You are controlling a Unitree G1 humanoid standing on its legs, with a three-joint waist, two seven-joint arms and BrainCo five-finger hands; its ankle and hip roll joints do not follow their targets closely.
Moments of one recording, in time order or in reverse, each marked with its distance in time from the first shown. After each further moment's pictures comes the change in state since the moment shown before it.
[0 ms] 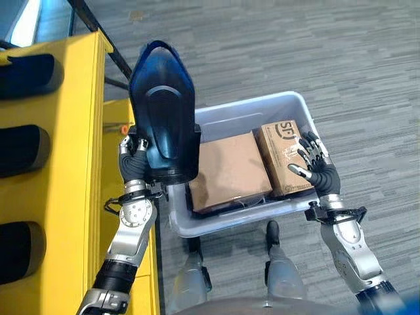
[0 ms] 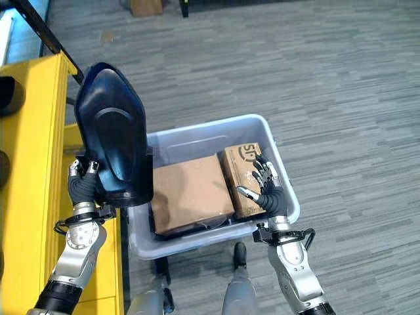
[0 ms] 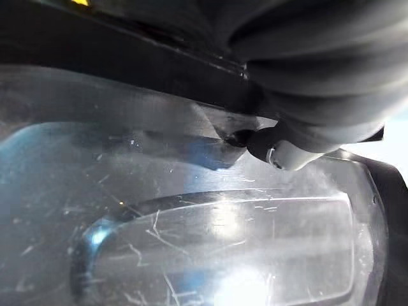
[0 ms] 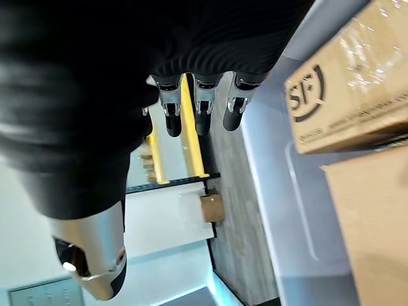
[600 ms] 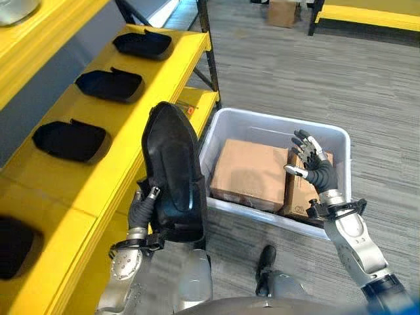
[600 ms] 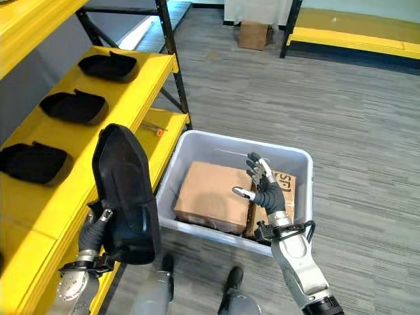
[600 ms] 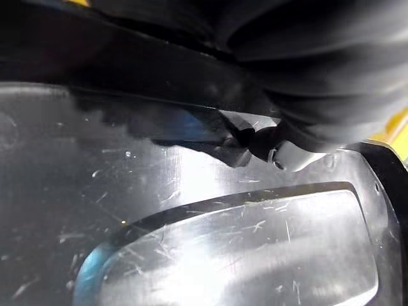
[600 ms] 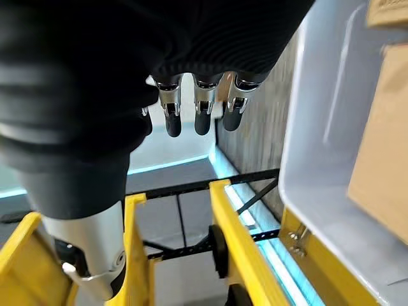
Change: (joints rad) left arm 0.264 -0.013 -0.018 0.029 -0.204 0.053 -0.263; right arm 0.019 -0.067 -0.024 -0.007 0.015 0.036 0.061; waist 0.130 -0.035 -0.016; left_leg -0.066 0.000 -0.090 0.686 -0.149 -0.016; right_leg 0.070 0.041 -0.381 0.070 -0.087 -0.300
